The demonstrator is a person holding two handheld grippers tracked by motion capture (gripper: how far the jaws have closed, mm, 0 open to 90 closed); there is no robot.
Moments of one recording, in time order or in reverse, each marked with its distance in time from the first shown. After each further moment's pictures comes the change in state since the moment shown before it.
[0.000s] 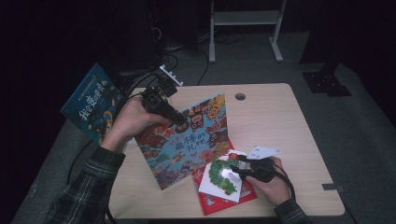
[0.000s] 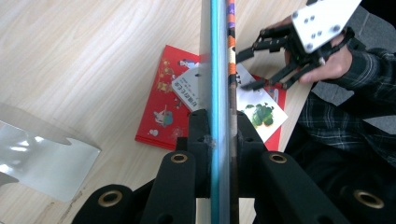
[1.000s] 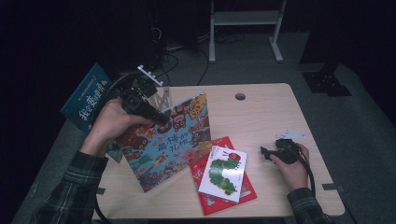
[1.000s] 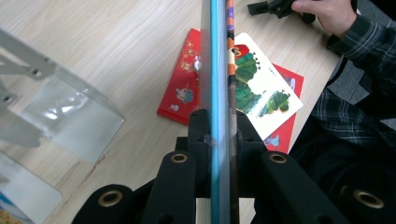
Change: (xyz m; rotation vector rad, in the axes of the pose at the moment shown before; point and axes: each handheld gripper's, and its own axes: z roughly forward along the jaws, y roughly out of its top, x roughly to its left) left arm 0.013 -0.035 -0.032 -0.010 0.058 -0.072; right arm -0.109 -0.032 -0.009 0.093 -0.370 0.267
